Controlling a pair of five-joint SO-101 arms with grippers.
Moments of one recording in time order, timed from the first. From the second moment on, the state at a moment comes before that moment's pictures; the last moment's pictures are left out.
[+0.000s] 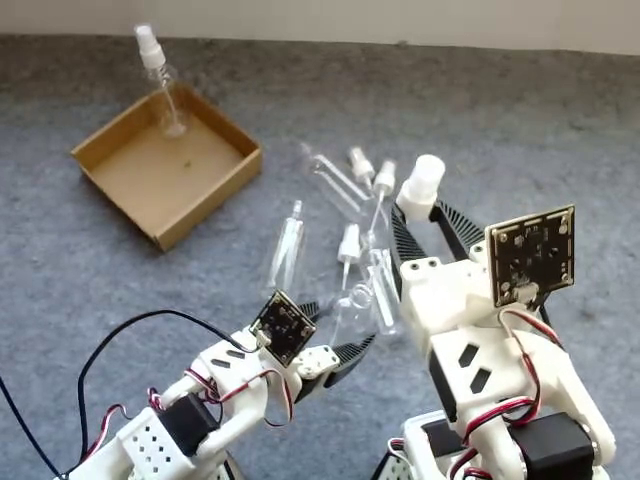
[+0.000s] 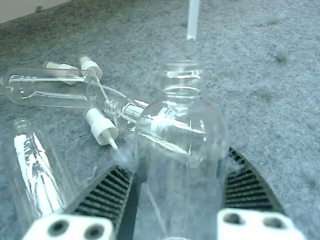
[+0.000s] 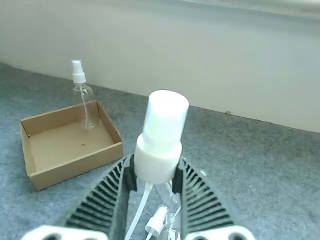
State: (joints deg) left arm 43.6 -94.1 96.1 29.0 8.7; right arm -17.8 -70.2 24.9 68.6 3.8
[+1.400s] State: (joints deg) left arm 43.0 -94.0 96.1 15.6 8.7; right arm -19.6 -70.2 37.0 69.1 3.6
